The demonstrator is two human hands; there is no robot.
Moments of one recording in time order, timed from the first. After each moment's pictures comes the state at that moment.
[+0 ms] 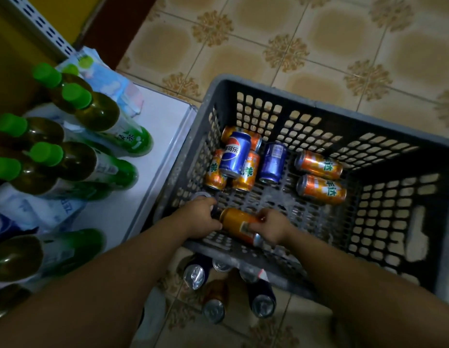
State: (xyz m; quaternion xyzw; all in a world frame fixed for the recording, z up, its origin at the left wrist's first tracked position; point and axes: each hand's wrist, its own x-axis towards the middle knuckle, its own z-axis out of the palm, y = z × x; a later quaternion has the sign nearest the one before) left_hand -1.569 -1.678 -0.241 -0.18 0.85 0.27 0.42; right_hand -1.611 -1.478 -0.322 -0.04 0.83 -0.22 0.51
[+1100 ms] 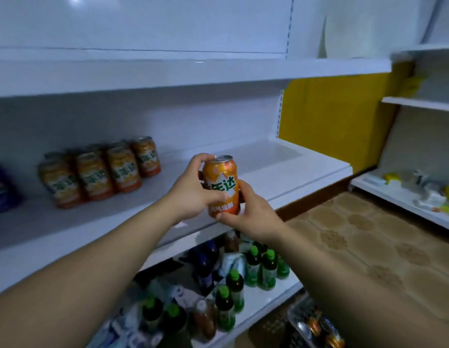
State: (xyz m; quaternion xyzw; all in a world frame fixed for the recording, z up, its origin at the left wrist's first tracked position) left_hand -1.289 -1.777 0.297 -0.28 0.78 0.47 -0.30; right_hand -1.414 -1.673 0.250 -0.55 0.69 -0.44 0.19
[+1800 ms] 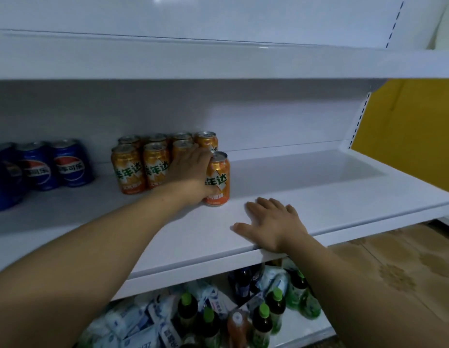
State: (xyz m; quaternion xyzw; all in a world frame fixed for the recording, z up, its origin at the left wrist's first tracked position) left_hand -1.187 -1.896 0.301 -0.46 0.86 -0.04 -0.21; right_hand -1.366 -1.790 0.236 -0.68 0.73 -0.06 0.04
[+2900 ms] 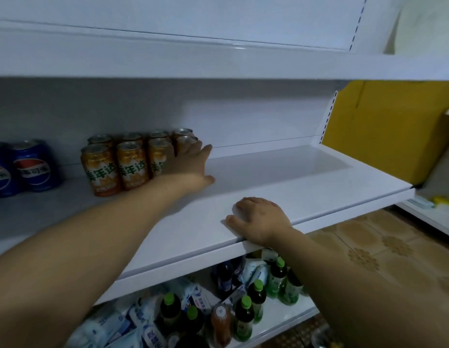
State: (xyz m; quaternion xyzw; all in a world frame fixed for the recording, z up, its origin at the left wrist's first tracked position) left_hand -1.226 -1.922 0.302 -0.46 0.88 -0.05 -0.11; right_hand -1.377 -1.786 0.237 -0.66 0.74 -0.12 0.06
